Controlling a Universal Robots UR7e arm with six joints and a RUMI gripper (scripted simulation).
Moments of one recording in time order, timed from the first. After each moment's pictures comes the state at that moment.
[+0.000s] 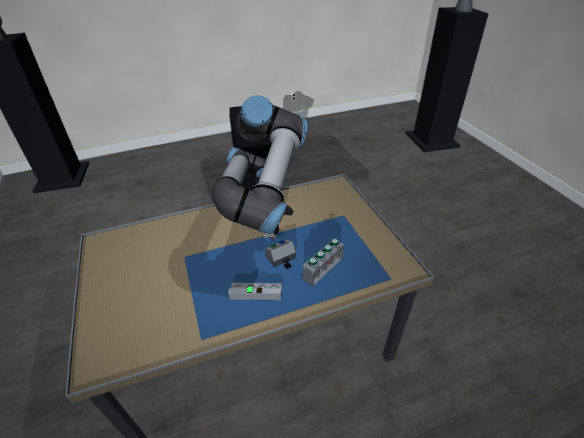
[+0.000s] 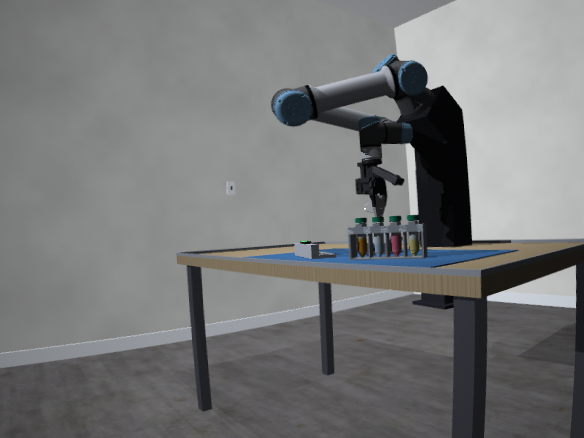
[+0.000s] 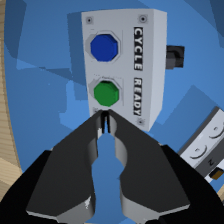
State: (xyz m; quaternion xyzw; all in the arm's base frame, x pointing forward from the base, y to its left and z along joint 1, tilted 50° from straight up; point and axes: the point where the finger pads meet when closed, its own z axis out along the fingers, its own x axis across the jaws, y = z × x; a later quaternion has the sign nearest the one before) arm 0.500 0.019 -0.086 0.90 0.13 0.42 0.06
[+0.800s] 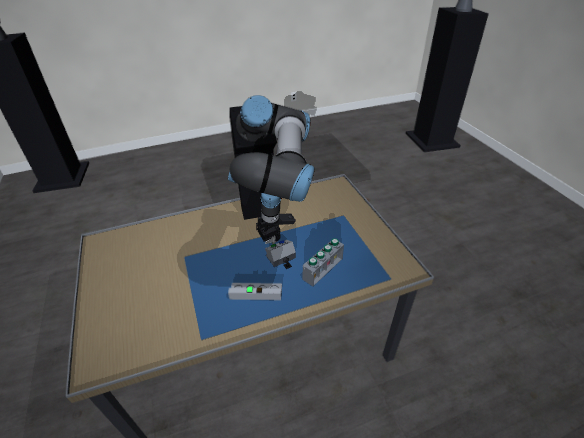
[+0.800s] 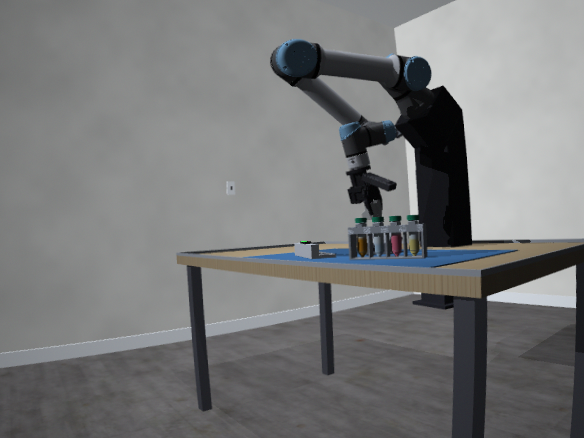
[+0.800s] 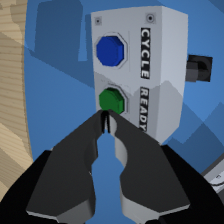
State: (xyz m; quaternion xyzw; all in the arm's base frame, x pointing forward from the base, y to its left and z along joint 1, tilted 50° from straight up) arm 0.516 0.018 -0.096 0.94 0.14 0.30 0.05
